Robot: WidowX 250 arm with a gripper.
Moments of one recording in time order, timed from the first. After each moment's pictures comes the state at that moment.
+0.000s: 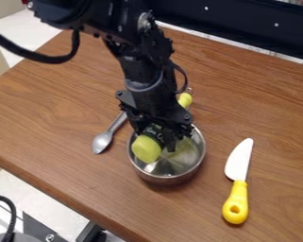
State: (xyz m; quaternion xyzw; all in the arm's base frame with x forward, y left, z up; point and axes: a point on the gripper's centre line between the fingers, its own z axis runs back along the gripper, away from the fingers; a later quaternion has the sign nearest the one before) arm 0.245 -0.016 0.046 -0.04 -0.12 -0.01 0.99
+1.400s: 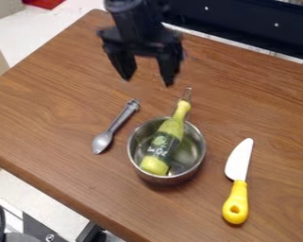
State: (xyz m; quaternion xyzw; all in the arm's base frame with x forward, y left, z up) arm 0.278 0.027 0.116 -0.05 -0.14 0.09 0.99
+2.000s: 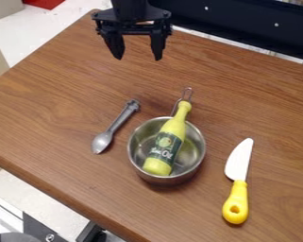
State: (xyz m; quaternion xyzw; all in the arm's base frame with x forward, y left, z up) arm 0.327 0.078 0.098 -0.02 -0.13 0.18 0.98
